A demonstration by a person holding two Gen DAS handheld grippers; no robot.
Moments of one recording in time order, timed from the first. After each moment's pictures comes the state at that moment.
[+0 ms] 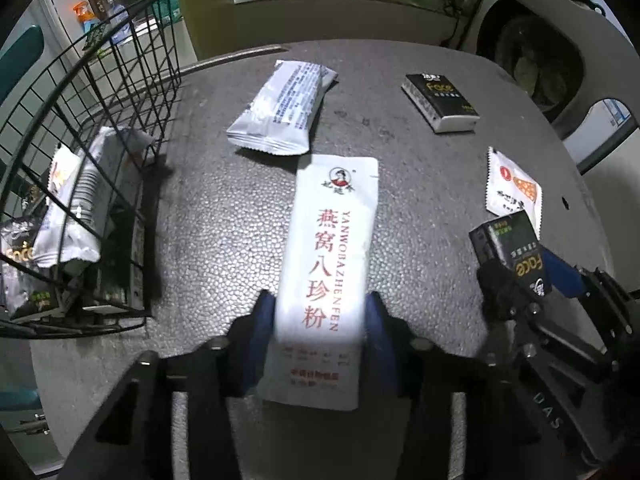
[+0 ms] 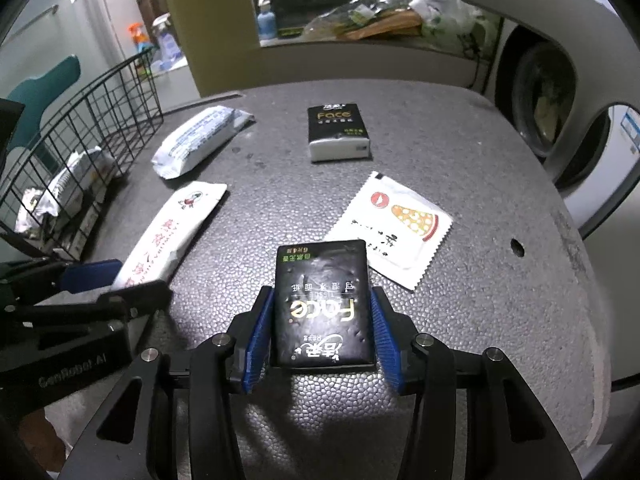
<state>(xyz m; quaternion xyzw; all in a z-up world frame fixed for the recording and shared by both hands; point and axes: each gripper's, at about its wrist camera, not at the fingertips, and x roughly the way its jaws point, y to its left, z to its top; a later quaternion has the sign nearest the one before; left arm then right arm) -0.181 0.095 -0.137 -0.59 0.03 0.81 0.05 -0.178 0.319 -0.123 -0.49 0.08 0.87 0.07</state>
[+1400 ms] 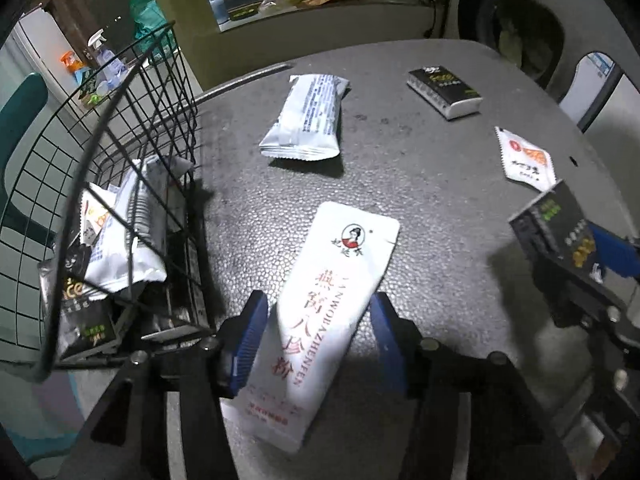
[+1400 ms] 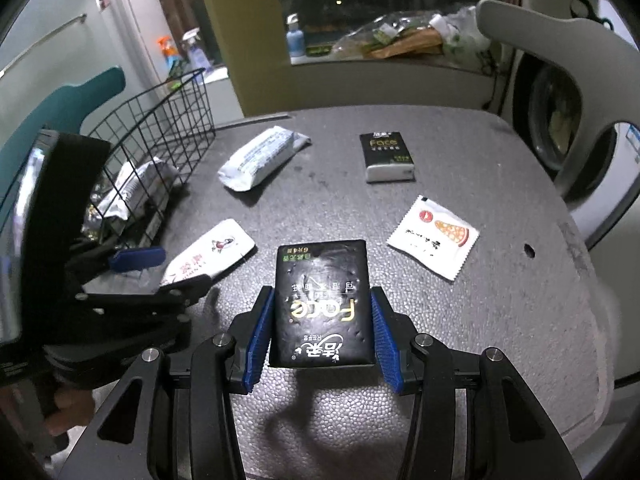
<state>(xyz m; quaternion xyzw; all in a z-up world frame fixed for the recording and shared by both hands) -0.178 0.076 -0.129 -0.56 0.12 0.82 0.07 -0.157 0.284 -0.086 -0.46 0.10 0.88 0.03</state>
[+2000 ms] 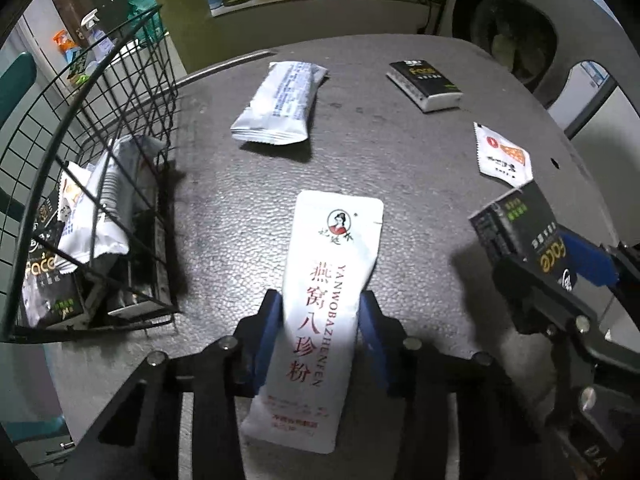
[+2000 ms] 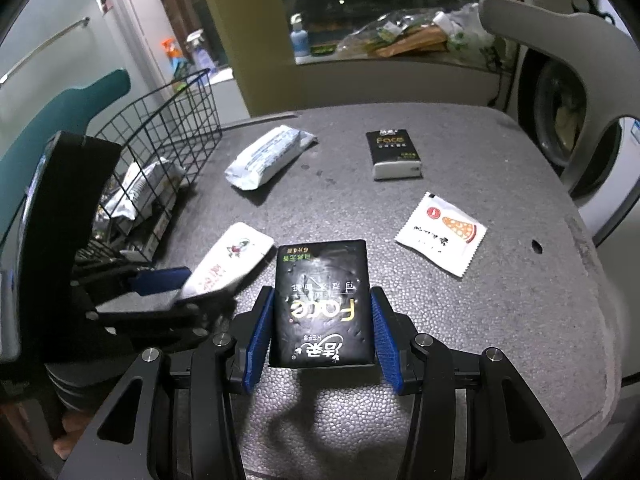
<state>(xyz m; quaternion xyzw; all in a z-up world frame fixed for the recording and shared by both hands) -0.170 0.092 -0.129 -0.58 0.09 0.81 0.08 -0.157 0.284 -0.085 -0.46 0.10 0.88 0.03</state>
